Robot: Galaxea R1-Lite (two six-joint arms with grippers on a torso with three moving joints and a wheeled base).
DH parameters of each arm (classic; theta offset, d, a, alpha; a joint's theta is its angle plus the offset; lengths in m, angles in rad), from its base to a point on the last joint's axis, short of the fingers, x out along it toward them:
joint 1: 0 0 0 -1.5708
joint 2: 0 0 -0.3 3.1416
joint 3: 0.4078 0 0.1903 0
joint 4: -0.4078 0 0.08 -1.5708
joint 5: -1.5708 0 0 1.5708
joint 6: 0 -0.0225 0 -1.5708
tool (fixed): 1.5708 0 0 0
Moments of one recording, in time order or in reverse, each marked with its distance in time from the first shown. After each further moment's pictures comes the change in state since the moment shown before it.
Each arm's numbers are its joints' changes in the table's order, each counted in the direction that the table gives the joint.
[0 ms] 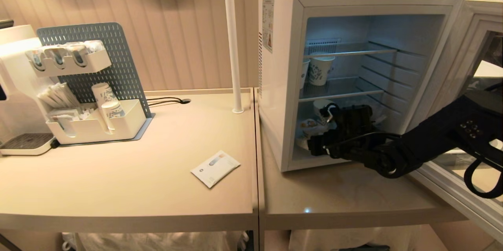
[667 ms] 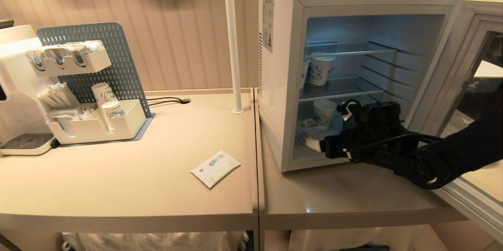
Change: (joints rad) left arm 0.000 0.000 0.000 0.000 -0.001 -0.001; right arm -0.004 -0.207 -0.205 0.024 -0.002 0.001
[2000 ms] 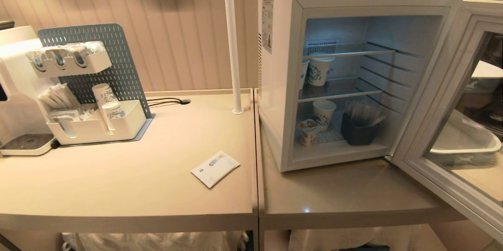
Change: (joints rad) left arm 0.000 0.000 0.000 0.000 0.001 0.000; right arm 0.026 -1.566 -0.591 -0.494 -0.491 0.176
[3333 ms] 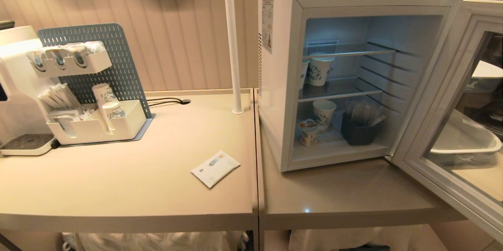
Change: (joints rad) left arm 0.000 0.000 0.000 0.000 -0.001 0.001; right arm -0.109 -0.143 -0.279 0.073 0.514 0.091
